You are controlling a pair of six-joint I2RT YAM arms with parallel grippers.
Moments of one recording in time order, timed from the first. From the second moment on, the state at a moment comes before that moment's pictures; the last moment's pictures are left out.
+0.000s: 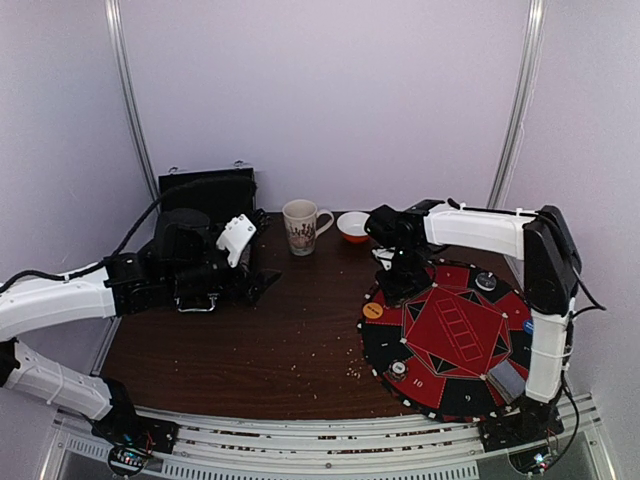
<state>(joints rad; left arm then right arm) -0.88 1.18 0.89 -0.11 -0.19 0.21 0.67 1.99 1.60 -1.04 0.13 0.26</state>
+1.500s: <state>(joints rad) -0.88 1.17 0.87 -0.11 -0.22 0.22 0.62 2.29 1.93 -1.09 0.18 0.16</state>
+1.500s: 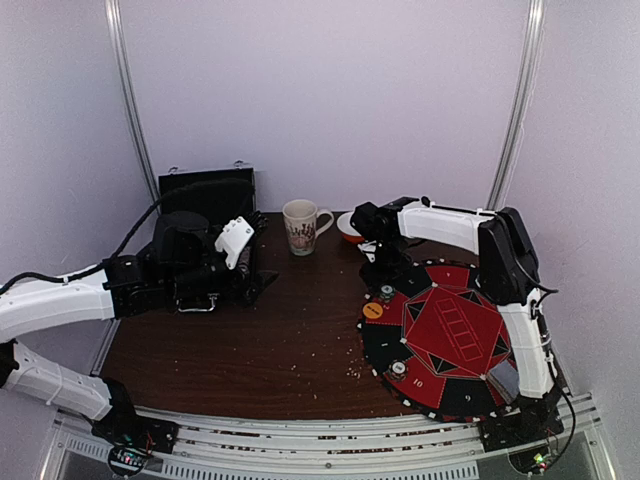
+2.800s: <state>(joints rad) -0.88 1.19 0.87 -0.11 -0.20 0.22 0.99 1.80 1.13 -0.91 0.02 0.40</state>
